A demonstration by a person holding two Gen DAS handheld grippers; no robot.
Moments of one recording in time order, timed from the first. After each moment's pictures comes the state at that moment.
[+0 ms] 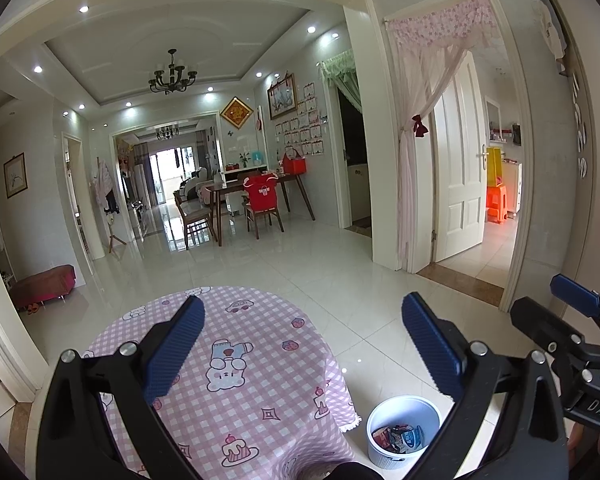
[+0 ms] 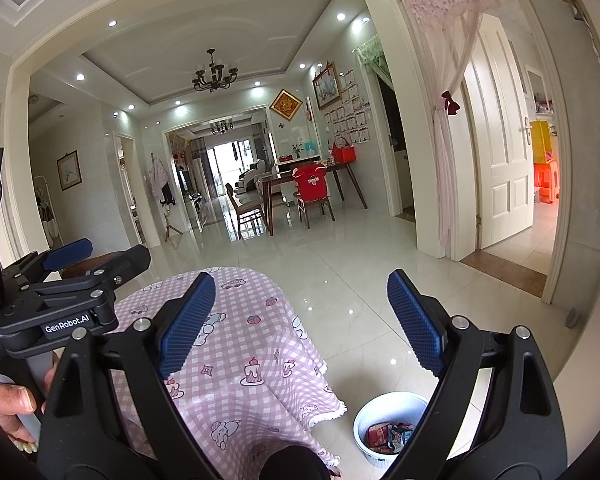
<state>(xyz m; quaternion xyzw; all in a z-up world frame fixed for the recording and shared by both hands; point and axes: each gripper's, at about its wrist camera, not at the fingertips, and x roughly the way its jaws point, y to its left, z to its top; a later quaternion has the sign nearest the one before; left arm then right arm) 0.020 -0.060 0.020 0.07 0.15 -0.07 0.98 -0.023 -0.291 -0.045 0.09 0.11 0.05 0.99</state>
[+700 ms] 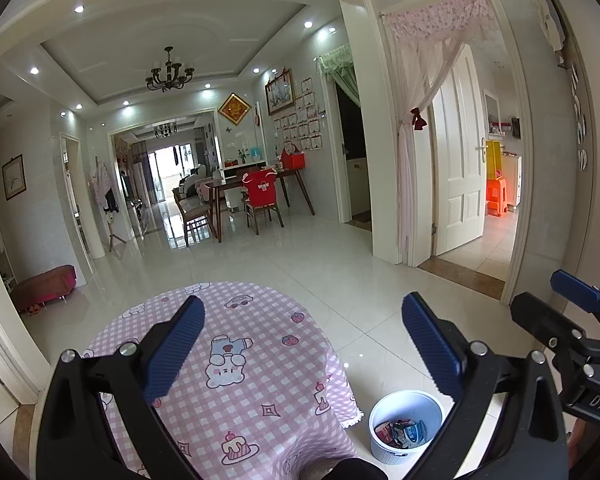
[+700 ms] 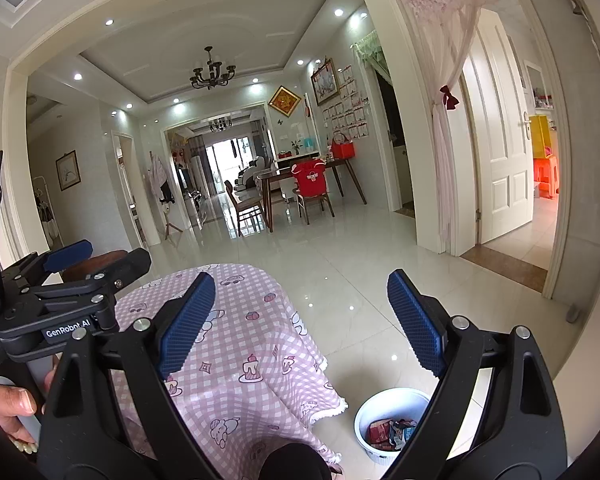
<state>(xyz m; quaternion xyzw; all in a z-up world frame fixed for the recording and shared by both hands) 0.027 -0.052 0.004 0.08 0.16 -0.07 0.98 -0.018 -0.289 -0.050 0.09 0.11 0.05 0.99</state>
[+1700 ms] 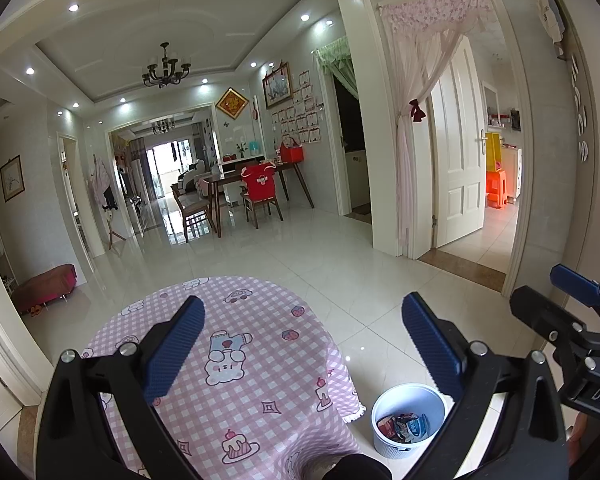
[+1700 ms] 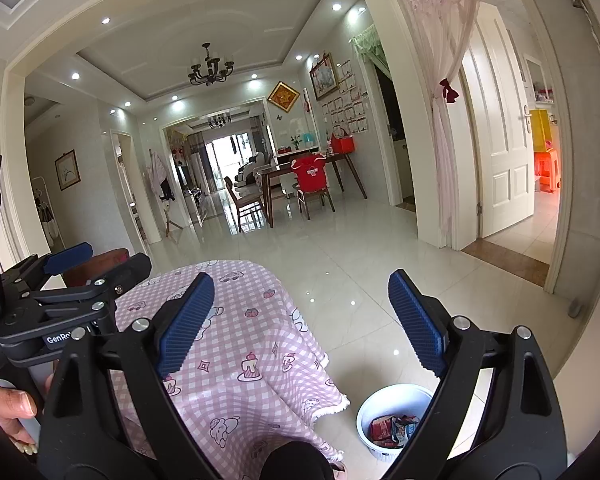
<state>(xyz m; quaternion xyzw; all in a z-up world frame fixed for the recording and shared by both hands) 0.030 -0.040 -0.009 0.09 0.16 -0.08 0.98 -0.016 -0.283 -0.054 0.10 0.12 0.05 0.99</state>
